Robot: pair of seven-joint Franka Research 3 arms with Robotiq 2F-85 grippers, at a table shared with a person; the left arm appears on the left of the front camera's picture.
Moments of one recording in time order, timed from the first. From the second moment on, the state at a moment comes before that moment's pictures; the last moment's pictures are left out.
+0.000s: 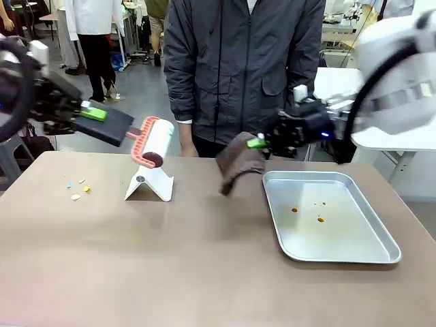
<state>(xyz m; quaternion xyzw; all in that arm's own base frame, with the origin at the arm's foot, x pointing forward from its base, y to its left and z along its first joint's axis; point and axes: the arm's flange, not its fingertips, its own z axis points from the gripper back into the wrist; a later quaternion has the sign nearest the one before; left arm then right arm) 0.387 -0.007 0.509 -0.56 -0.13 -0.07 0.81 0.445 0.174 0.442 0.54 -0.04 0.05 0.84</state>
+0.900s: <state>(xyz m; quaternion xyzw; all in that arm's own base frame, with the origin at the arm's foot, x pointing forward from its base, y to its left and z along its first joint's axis) 0.290 0.220 0.351 -0.63 -0.19 0.09 0.75 0.317 -0.094 0.422 0.63 -0.09 -0.08 0.77</state>
